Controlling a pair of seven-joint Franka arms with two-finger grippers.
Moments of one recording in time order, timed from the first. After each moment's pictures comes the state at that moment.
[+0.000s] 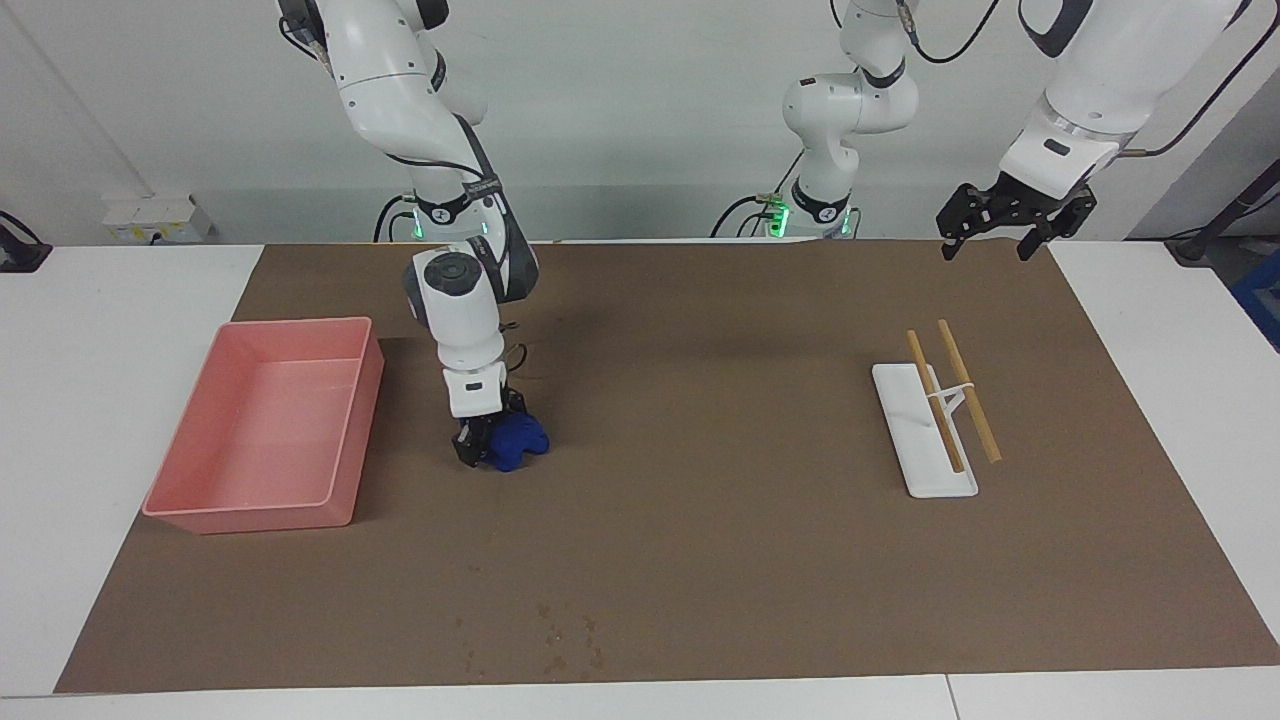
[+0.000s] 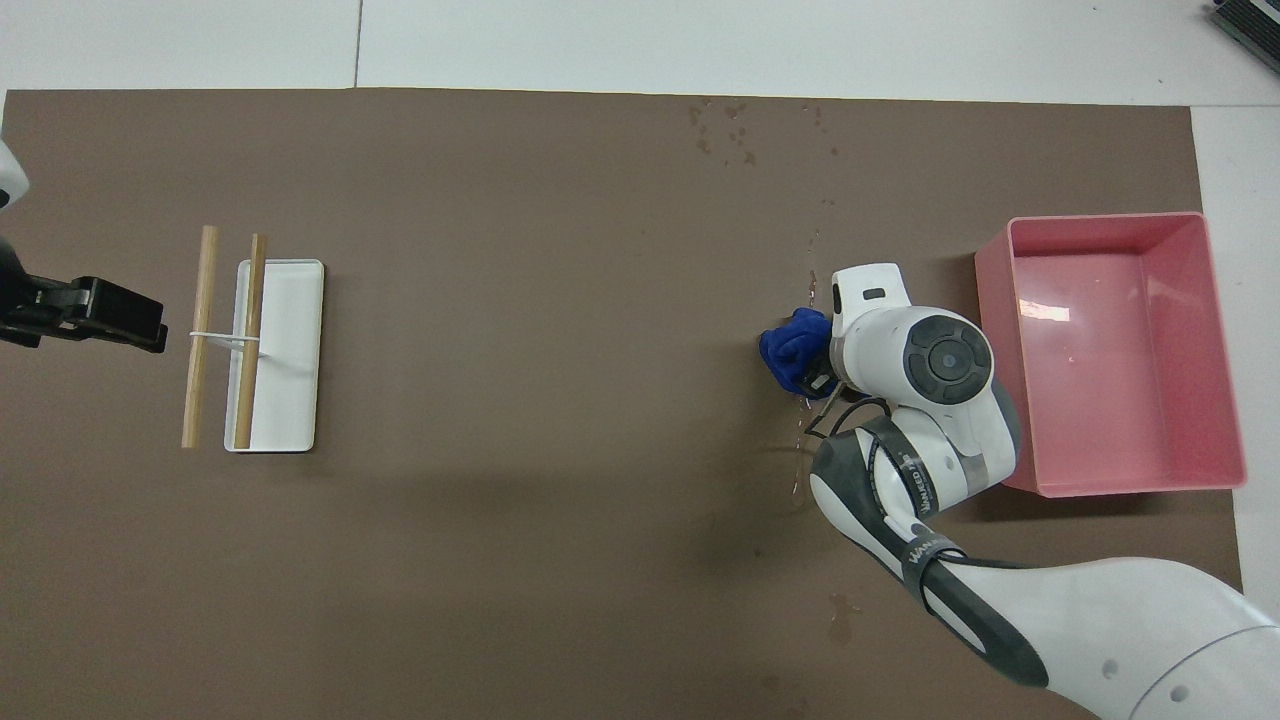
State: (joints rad) left arm -0.02 0.02 -0.07 -1.50 0.02 1.46 0.01; right arm 0.12 0.32 0.14 -2.15 -0.22 2.67 -0.46
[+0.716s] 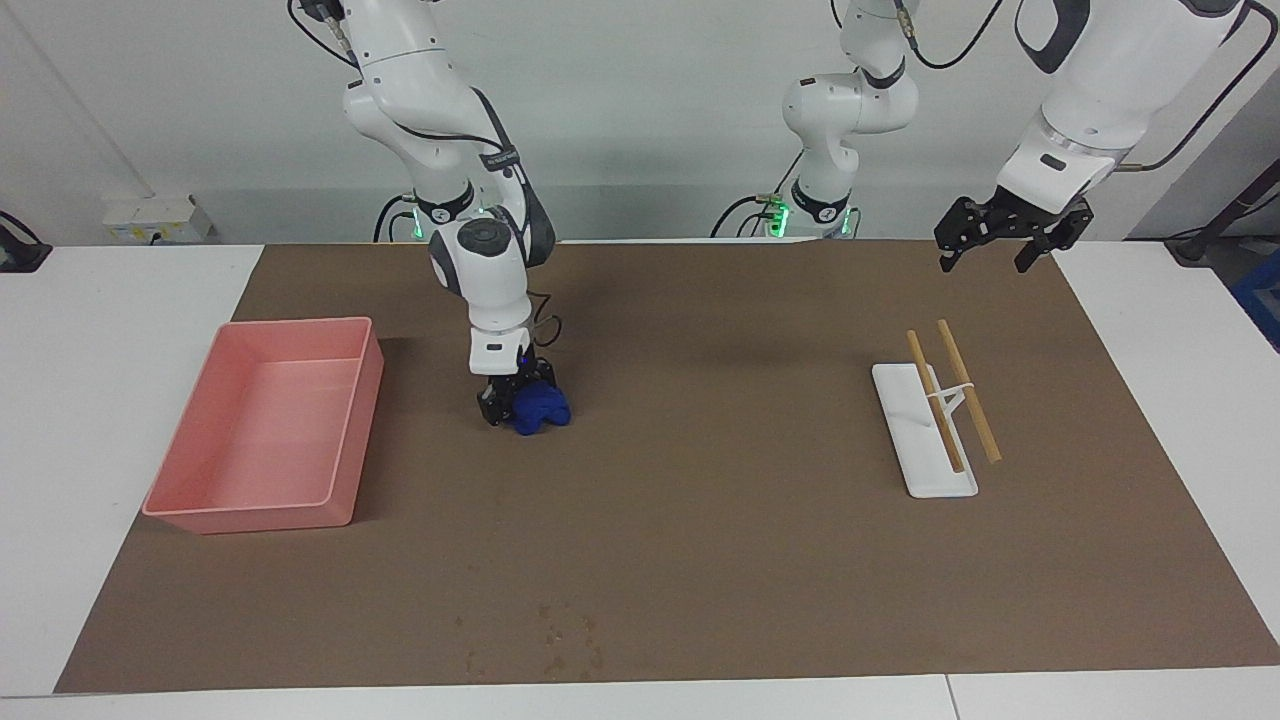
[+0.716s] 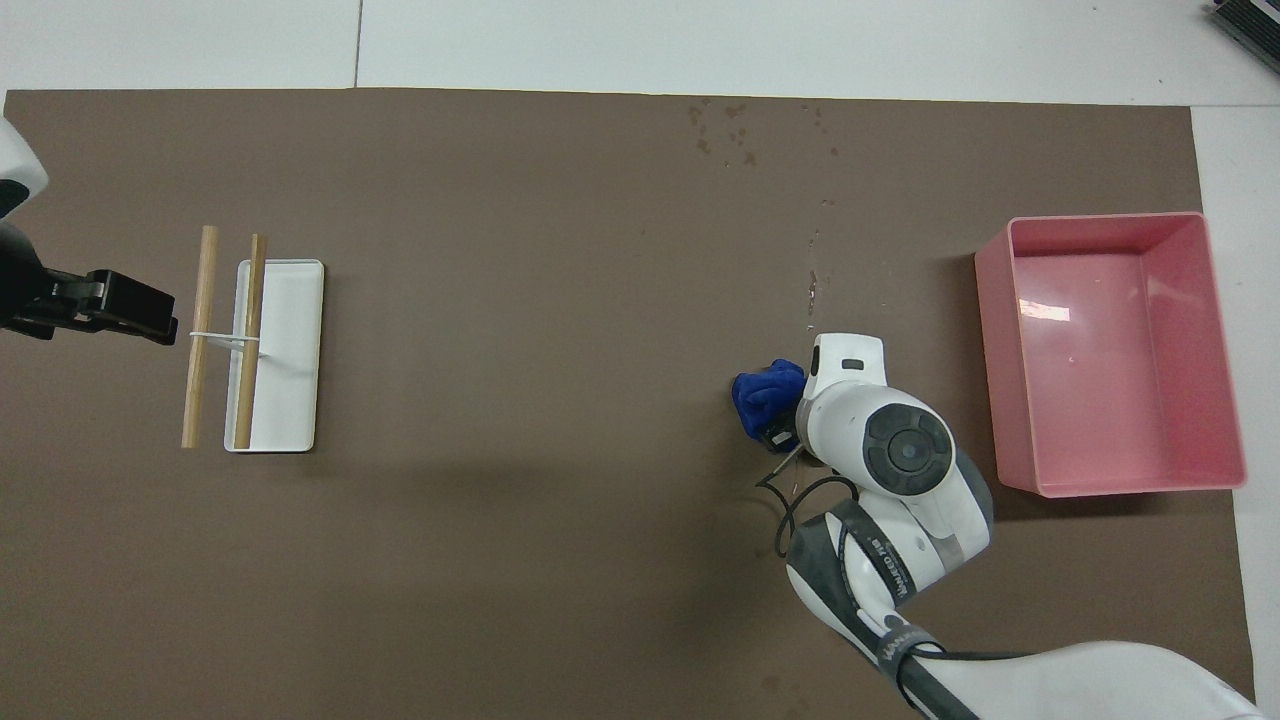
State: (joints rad) left arm -0.02 0.03 -0.07 -1.51 0.02 1.47 0.01; right arm 0.24 0.19 0.14 -2.36 -0.22 2.73 -0.11
